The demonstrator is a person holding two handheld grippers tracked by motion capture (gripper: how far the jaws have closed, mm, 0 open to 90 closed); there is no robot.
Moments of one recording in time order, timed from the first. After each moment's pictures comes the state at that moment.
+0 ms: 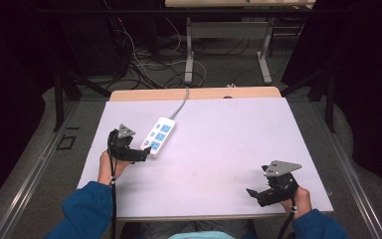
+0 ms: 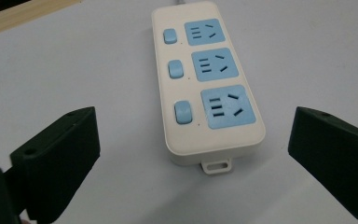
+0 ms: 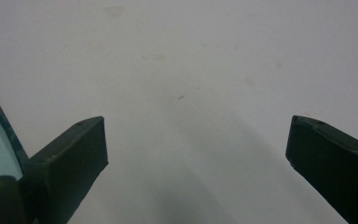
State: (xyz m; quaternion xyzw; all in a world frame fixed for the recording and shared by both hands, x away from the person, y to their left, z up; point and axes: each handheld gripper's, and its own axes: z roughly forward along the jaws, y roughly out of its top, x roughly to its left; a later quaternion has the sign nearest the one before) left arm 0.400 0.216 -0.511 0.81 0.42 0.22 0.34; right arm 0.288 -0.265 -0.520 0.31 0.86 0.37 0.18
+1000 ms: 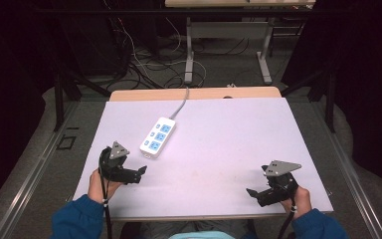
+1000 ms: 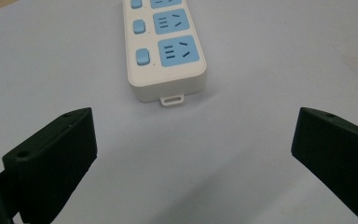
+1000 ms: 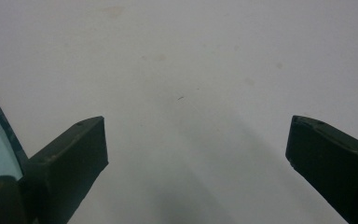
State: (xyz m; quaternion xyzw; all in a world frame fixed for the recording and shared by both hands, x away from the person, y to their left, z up) left arm 0.333 0.221 -0.504 0.83 0.40 0.21 0.33; right arm 0.288 -0.264 -0.520 0.31 0.86 0.37 0.18
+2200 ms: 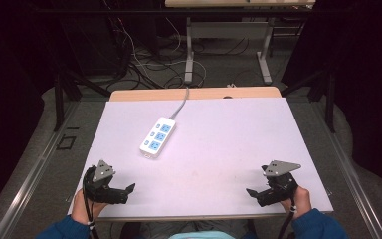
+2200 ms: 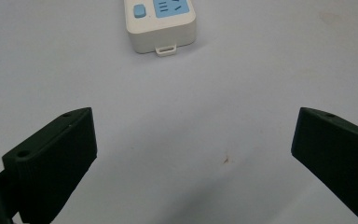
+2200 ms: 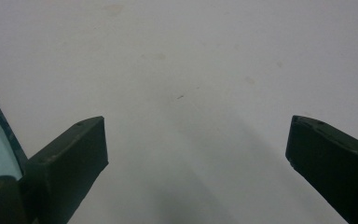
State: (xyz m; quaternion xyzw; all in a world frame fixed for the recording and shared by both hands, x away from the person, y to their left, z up) left arm 0.283 0.251 -0.513 0.83 0.40 0.21 0.34; right arm 0.289 -0.265 -0.519 0.30 0.86 0.36 0.18
